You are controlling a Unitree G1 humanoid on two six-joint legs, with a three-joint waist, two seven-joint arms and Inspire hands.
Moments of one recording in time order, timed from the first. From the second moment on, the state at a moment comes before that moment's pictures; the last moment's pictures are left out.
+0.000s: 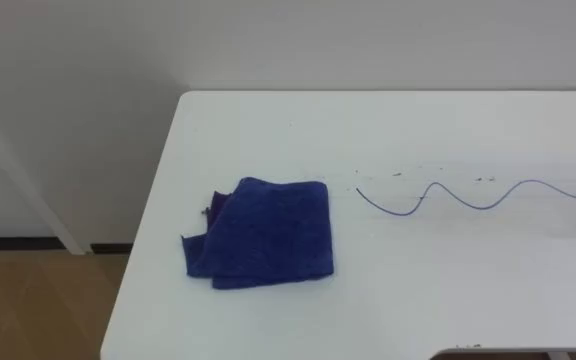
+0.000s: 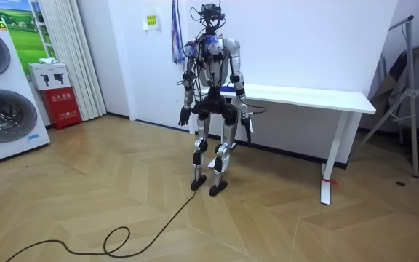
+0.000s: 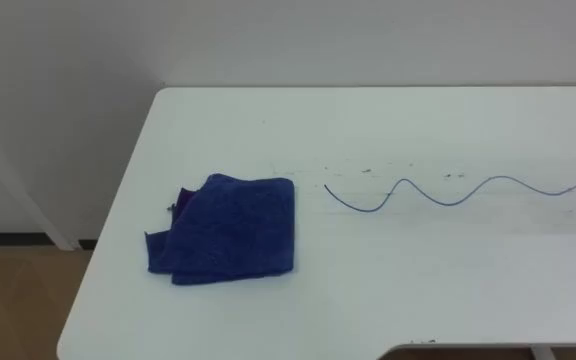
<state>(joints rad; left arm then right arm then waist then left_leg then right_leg) 0.27 0.15 0.06 1.04 0.47 0.20 0.19 0.16 -0.20 0.16 1.24 -0.31 0.16 0.00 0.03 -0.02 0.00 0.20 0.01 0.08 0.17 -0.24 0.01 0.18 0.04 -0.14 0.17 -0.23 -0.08</state>
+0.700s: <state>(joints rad) 0.26 0.15 0.08 1.07 0.46 0.21 0.18 0.13 -0.20 0.12 1.29 -0.11 0.16 -0.04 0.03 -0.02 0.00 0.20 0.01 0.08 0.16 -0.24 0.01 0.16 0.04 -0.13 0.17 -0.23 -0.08</state>
